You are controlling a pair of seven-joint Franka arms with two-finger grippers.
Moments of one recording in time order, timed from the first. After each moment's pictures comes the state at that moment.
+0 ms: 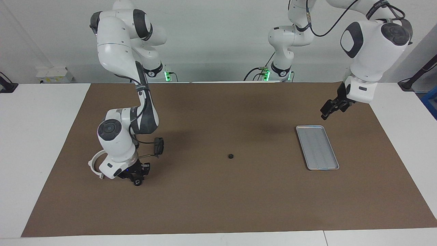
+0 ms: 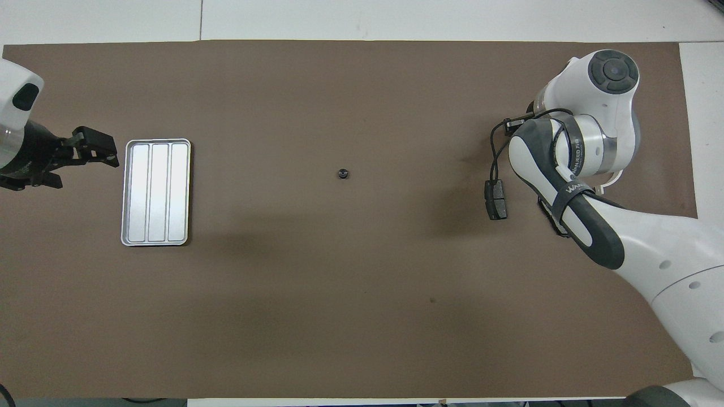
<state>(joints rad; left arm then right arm) -0.03 0.04 -0.01 -1.69 0.00 1.71 -0.32 0.03 0.62 0.03 -1.57 -0.08 2.25 -0.04</state>
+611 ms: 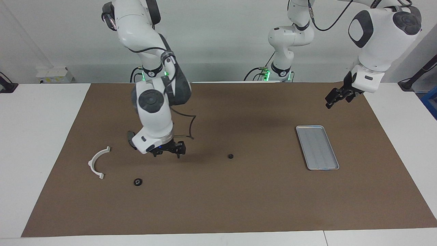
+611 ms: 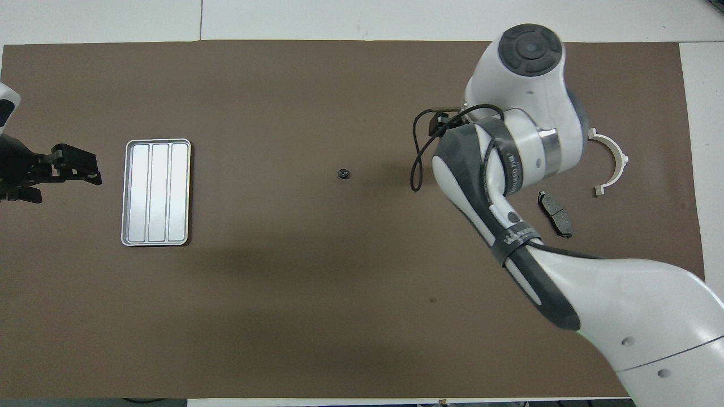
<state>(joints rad) 0.00 -0.01 -0.02 -1.71 0.00 1.64 -0.24 0.31 0.50 0.04 -1.44 -0.08 1.93 0.54</state>
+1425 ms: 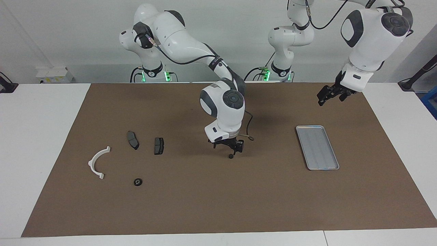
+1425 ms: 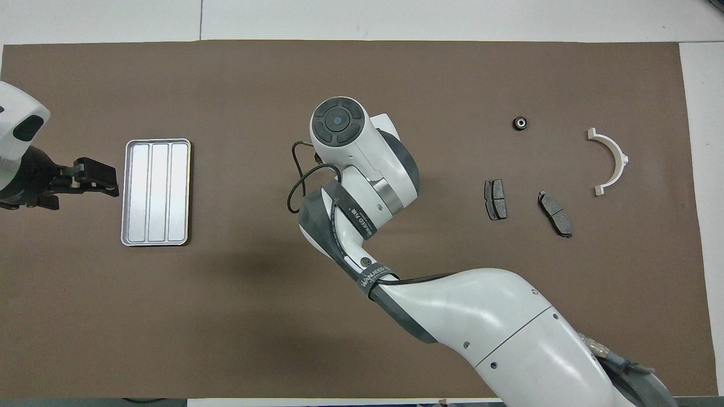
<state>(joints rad) -0.02 -0.03 -0.04 -1.75 0.00 1.64 -0.20 0.57 0.78 0.04 -1.19 -0.08 1.96 1.01</state>
